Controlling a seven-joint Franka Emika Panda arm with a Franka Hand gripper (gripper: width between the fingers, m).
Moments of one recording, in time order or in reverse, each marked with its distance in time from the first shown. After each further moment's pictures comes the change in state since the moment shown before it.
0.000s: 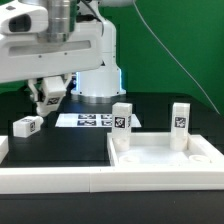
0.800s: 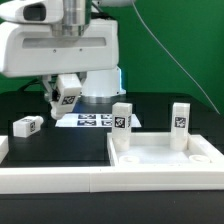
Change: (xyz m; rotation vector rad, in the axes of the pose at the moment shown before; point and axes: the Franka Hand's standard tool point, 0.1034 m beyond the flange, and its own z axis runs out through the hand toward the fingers) arm 0.071 -0.011 -0.028 0.015 0.042 0.136
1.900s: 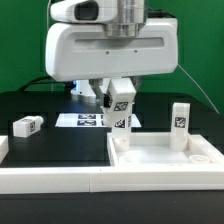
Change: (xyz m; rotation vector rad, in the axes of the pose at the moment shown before) arm 0.071 -0.046 -0.001 0.046 0.020 0.177
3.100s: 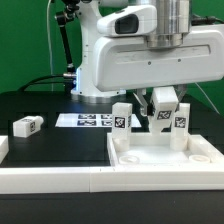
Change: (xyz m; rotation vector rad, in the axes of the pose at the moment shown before) arm 0.023 -0.059 0.014 0.050 0.035 0.196
